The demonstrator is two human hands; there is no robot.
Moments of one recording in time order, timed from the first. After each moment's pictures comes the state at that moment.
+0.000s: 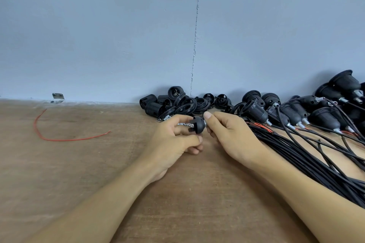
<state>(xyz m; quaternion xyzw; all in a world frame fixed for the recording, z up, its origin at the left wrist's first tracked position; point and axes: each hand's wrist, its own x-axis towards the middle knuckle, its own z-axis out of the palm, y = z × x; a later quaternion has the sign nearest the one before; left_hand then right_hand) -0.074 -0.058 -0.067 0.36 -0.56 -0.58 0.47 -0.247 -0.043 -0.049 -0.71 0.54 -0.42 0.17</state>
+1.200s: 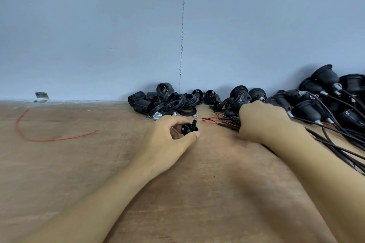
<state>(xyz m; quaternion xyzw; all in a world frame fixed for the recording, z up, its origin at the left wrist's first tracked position) -0.079 -0.051 -0.070 0.44 -0.72 -0.31 0.45 -0.282 -0.020 0.011 -0.60 0.80 0.07 -0.07</state>
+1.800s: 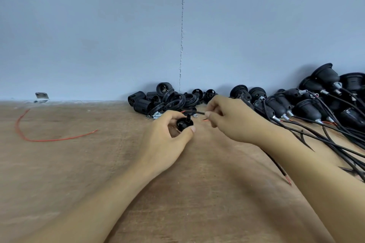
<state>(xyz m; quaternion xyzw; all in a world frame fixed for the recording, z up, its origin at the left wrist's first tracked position) -0.080 -0.052 -0.073 0.44 -0.69 -0.32 0.48 -0.271 -0.040 -0.008 -0.72 0.64 -0.25 0.12</state>
